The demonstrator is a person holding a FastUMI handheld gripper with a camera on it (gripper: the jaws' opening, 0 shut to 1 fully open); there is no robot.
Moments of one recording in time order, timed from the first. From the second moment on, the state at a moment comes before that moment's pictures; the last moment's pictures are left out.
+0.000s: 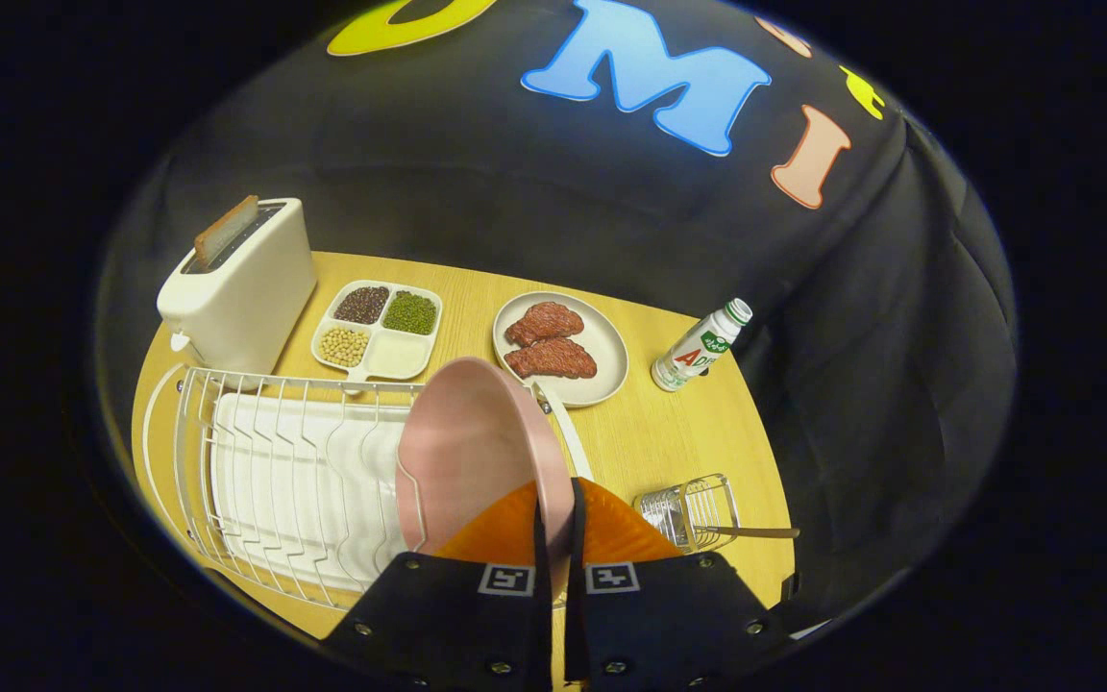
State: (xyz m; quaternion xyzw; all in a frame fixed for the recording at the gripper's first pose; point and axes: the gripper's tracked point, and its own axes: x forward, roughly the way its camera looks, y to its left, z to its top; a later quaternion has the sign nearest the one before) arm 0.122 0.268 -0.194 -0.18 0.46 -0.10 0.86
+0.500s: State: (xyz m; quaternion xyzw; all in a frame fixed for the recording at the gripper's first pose) arm 0.131 0.279 -0.173 -0.24 0.46 -0.14 0.84
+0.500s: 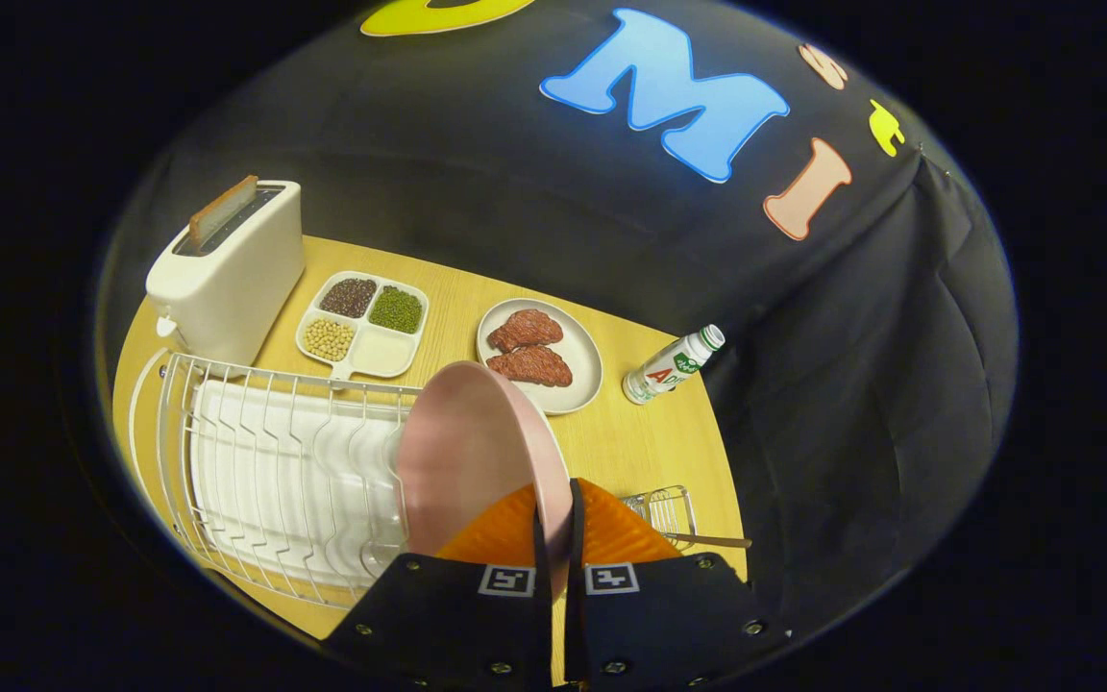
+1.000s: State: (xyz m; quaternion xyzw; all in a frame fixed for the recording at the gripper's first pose) arm 0.144 0.295 -0.153 -0.29 0.38 -0.18 0.86
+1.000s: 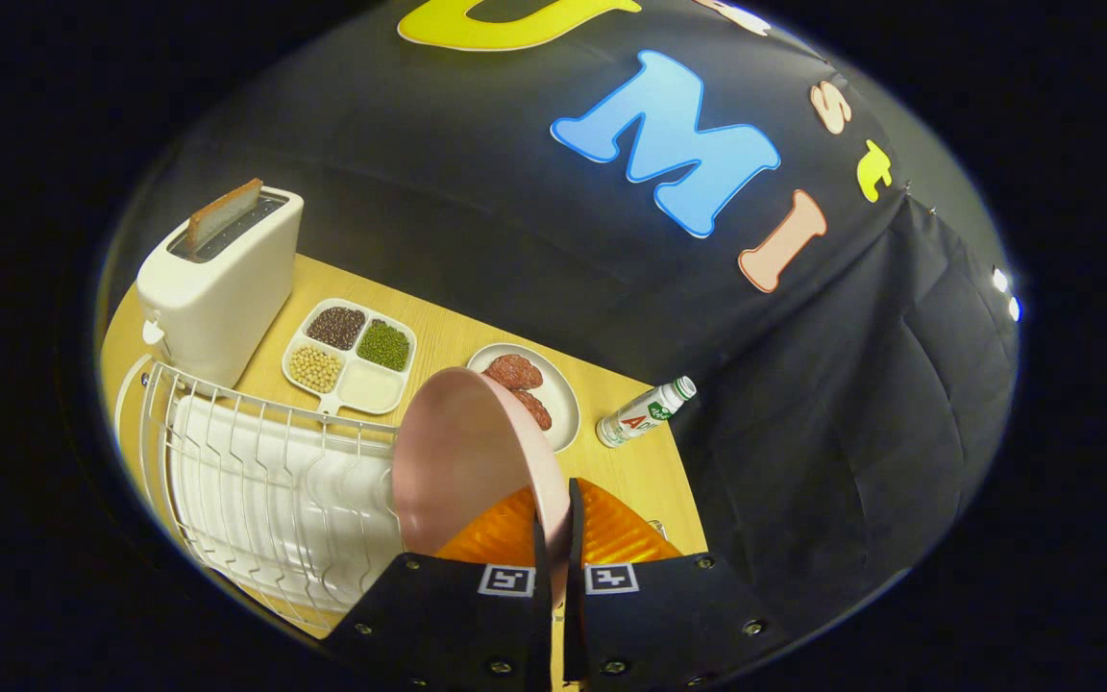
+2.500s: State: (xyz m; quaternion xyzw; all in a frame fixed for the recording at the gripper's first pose) arm 0.006 0.093 -0.067 -0.01 0.36 -0.03 0.93
